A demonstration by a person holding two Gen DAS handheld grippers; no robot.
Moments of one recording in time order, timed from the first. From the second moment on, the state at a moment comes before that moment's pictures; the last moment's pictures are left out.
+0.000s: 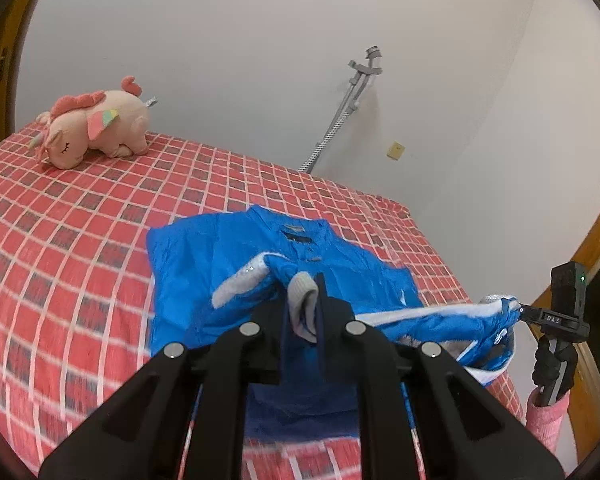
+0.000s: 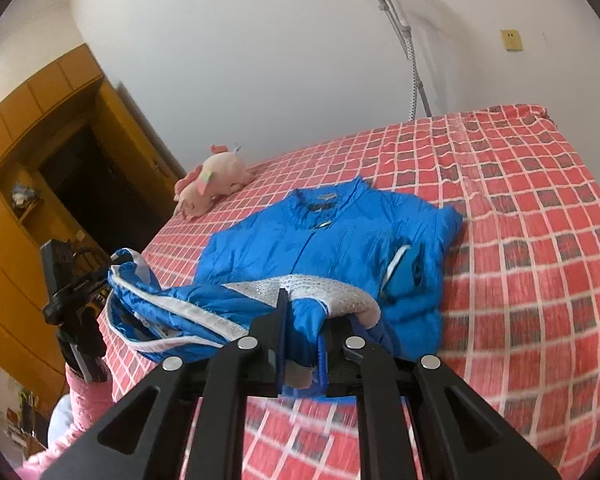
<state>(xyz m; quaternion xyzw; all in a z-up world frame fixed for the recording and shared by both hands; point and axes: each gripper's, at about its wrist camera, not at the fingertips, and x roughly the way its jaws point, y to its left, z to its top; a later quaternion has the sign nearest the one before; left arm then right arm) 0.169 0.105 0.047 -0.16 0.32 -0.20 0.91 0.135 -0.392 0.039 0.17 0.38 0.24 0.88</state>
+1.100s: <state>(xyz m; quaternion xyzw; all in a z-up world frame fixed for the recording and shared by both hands) 0.419 0.088 -0.054 -0.15 0.42 -0.11 0.89 0.378 -0.409 -0.077 0.27 0.49 0.16 0.81</state>
